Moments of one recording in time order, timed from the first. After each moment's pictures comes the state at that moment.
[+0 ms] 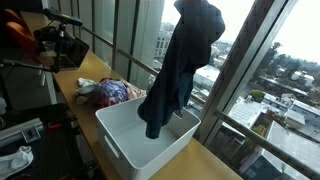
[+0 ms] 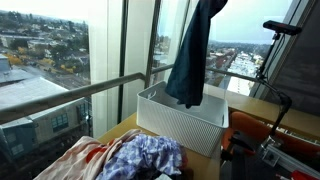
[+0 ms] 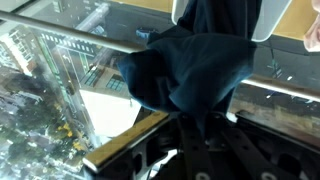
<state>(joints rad) -0.10 -0.18 -0.09 -1.85 -0.13 2.24 -0.38</state>
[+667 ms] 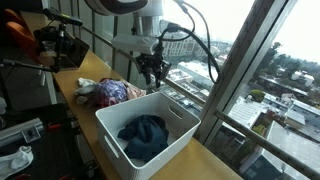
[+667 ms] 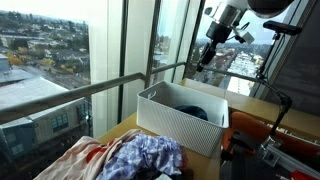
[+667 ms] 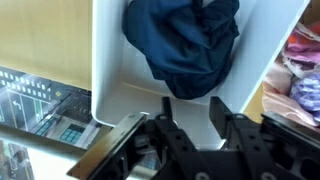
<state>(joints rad) -0.05 -0.03 -0.07 -2.23 -0.12 2.46 -0.38</state>
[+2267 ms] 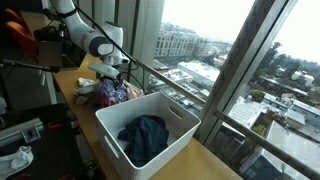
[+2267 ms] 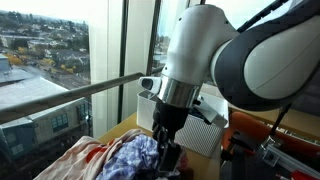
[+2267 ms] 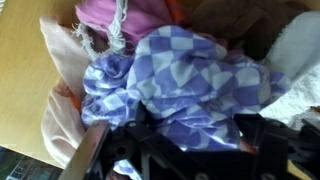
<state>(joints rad) 0.16 0.43 0.22 -2.13 0.02 2.63 -0.39</state>
